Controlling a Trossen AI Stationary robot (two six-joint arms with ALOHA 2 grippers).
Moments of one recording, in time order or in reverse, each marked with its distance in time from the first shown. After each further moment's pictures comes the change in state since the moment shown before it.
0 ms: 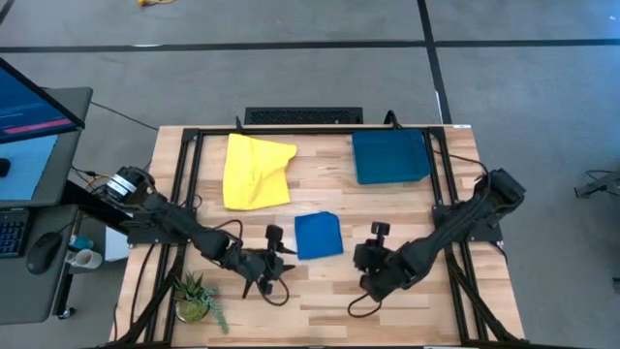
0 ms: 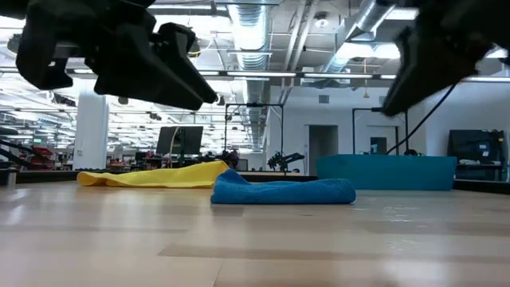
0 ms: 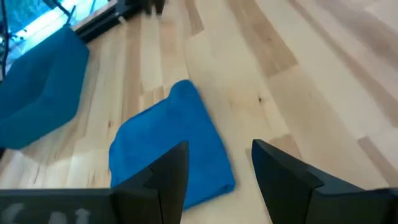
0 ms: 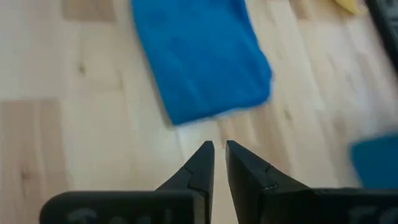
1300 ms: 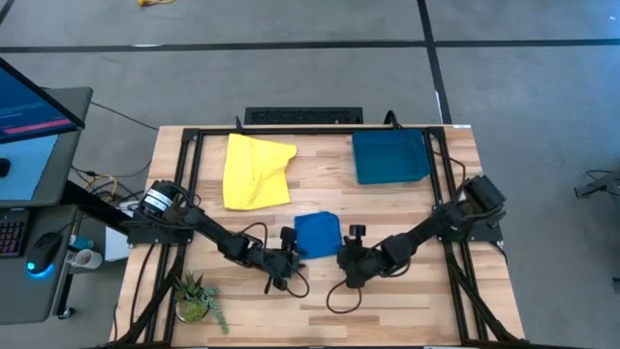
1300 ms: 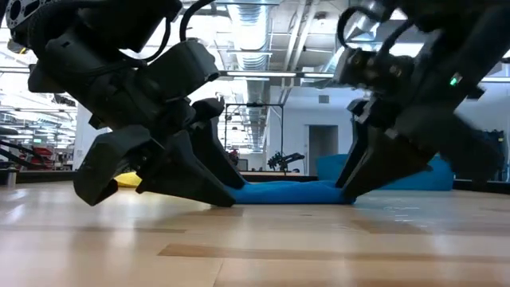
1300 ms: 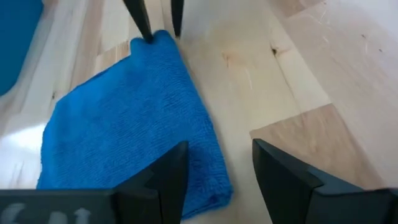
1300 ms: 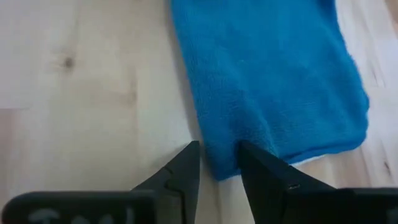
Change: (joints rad) left arm 0.121 0.314 0.019 0.187 0.084 0.006; right arm -0.141 0.182 -0.153 0.558 -0.145 -0.319
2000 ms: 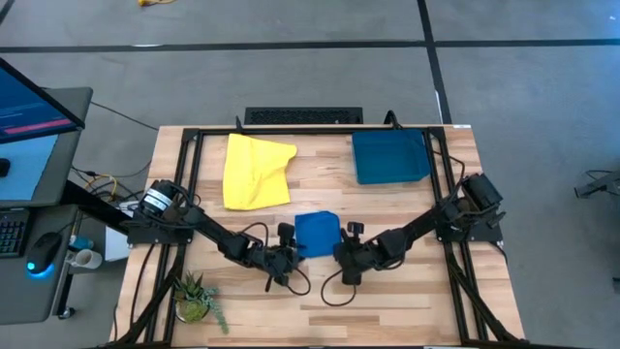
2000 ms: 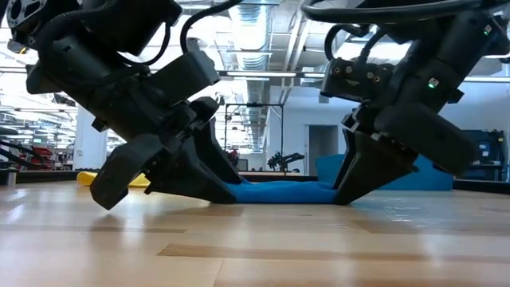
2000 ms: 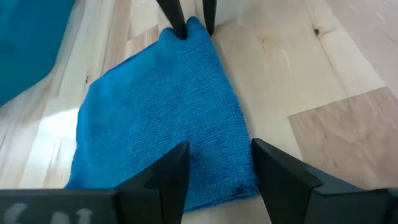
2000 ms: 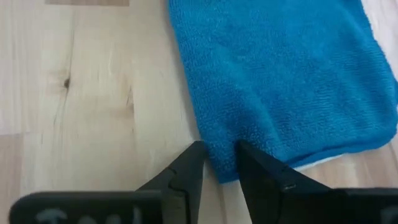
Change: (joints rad) left arm 0.007 0.001 -0.002 -0.054 -0.095 -0.029; right arm -0.076 0.018 0.003 0.008 -0.116 0.060
